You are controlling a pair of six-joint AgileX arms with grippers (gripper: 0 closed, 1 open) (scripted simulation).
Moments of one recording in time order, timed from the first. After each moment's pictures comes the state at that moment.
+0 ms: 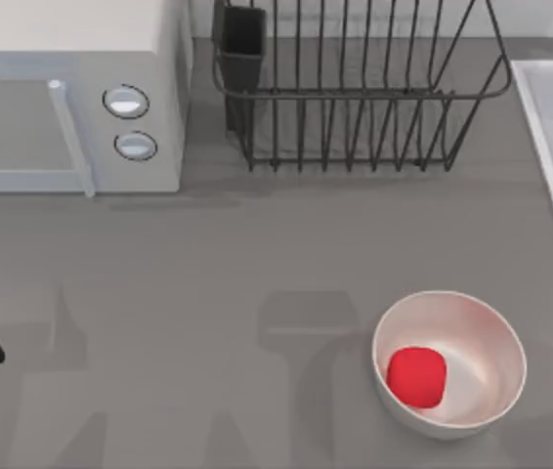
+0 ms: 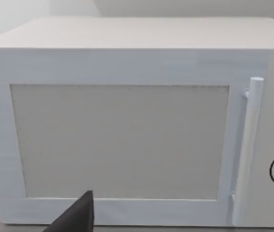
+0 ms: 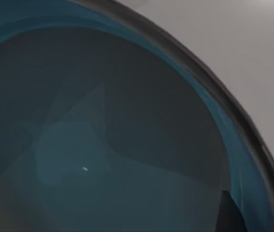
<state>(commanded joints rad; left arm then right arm) 0.00 0.00 0.00 0.00 0.00 0.00 -0.79 1.53 1.63 -1.60 -0.07 -0.78</state>
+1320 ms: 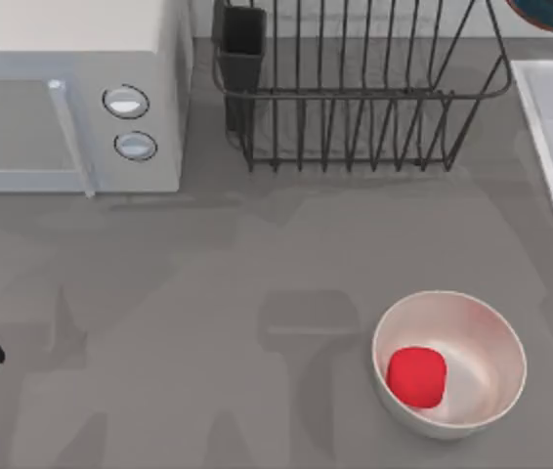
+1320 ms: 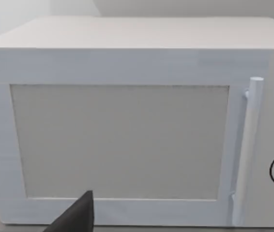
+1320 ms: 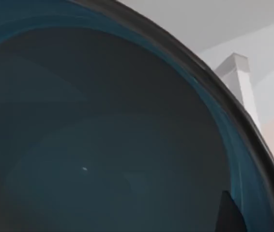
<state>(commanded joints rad) 0.00 0.00 0.00 0.00 0.00 0.00 0.24 1.66 1.65 -0.61 0.48 -0.23</state>
